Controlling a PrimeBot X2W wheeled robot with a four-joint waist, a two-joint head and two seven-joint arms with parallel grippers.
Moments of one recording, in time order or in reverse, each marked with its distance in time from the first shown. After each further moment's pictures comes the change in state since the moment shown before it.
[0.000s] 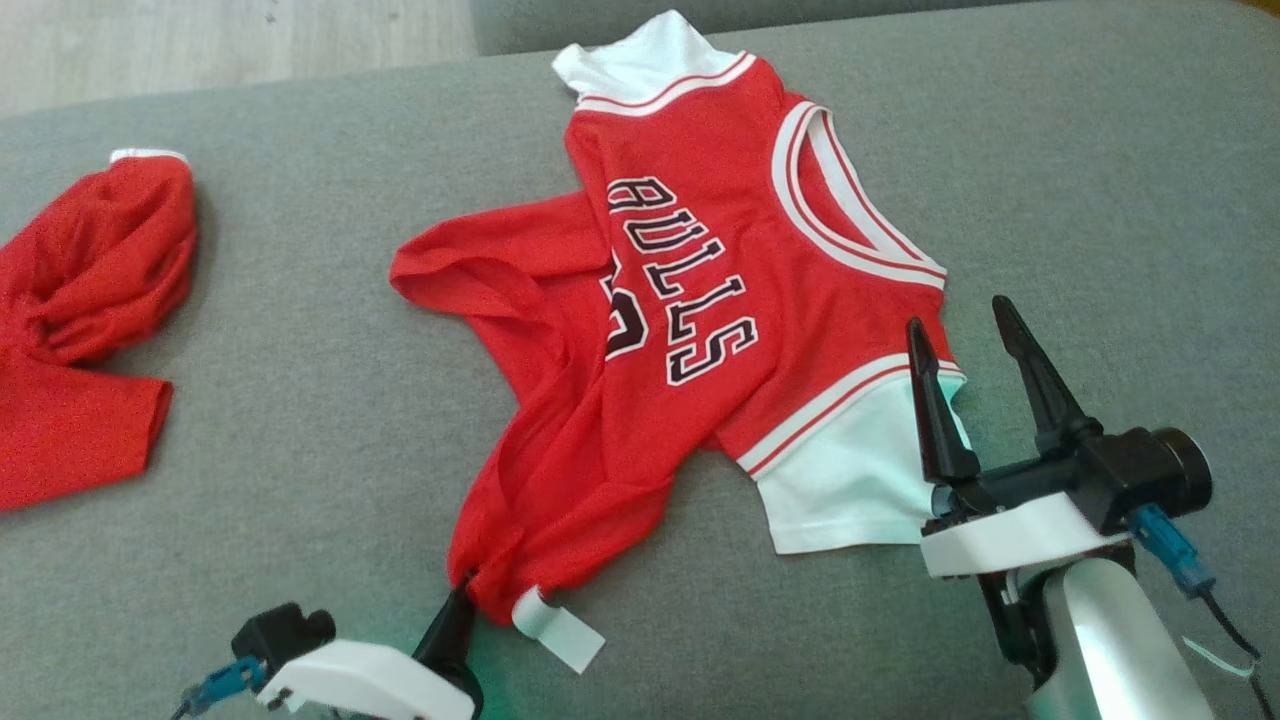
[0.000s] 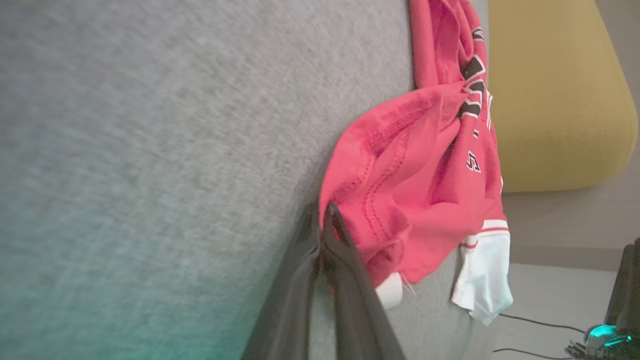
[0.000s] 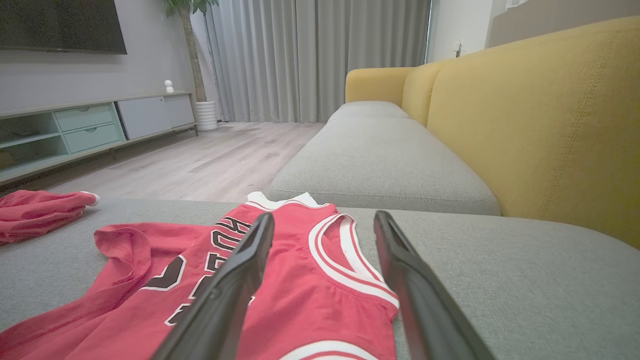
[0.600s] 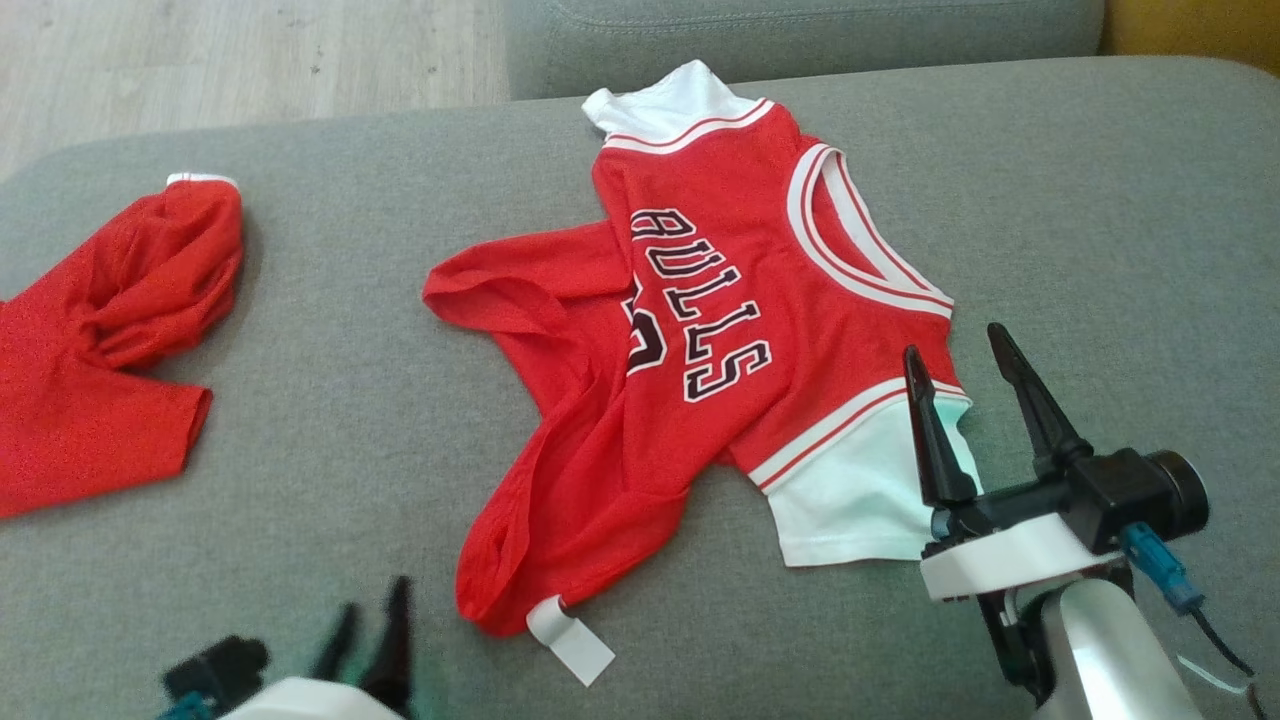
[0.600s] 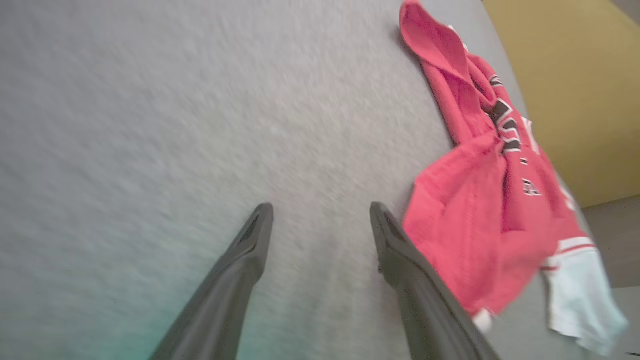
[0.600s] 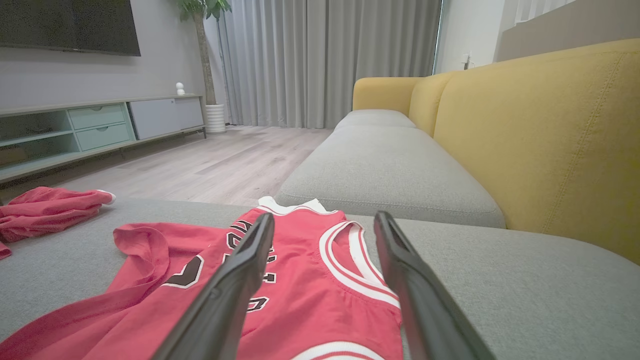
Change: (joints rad) left arm 0.010 0.041 -0.002 0.109 0.156 -0.006 -0.160; right arm 0.028 0.000 -0.003 0.016 -0.023 0.000 0.000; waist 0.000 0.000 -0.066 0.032
